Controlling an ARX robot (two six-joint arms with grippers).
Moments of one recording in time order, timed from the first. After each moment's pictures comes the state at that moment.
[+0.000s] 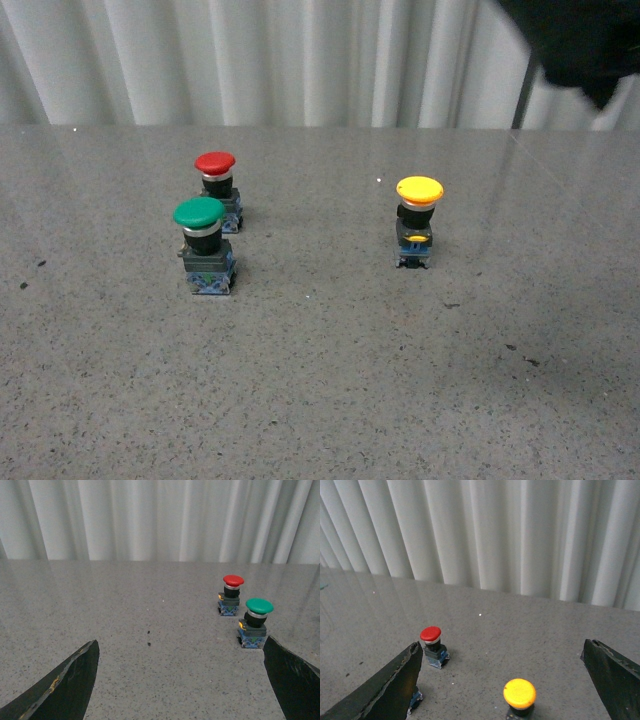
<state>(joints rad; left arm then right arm) 0.00 0.01 0.01 0.00 0.00 0.00 0.36 1.37 0.58 0.83 -0.13 0.09</state>
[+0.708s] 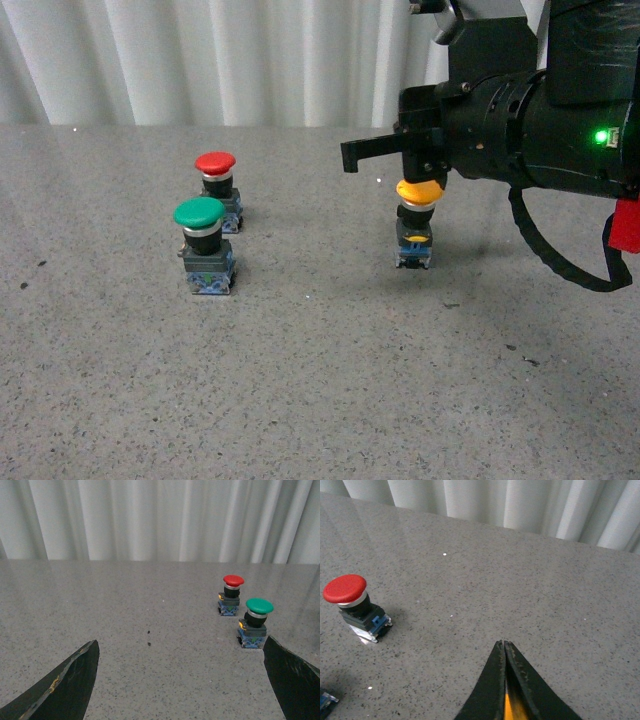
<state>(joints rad) 0.00 0.01 0.01 0.00 0.00 0.00 0.40 1.85 0.99 0.60 0.01 0.00</state>
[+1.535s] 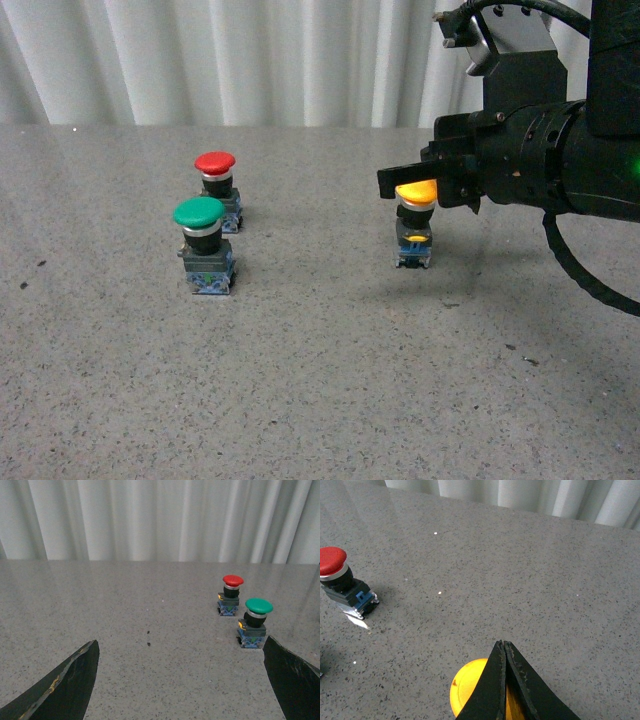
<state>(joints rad) 0.00 0.01 0.01 0.00 0.00 0.00 0.35 1.85 0.94 0.59 -0.05 0.00</state>
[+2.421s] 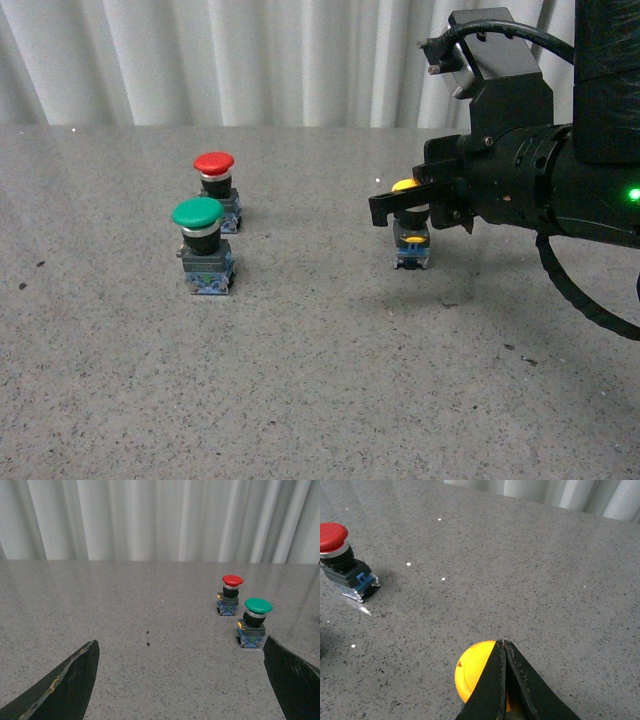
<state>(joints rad) 0.00 0.01 0.01 0.00 0.00 0.00 0.37 1.87 0.91 0.58 -0.04 -0.04</state>
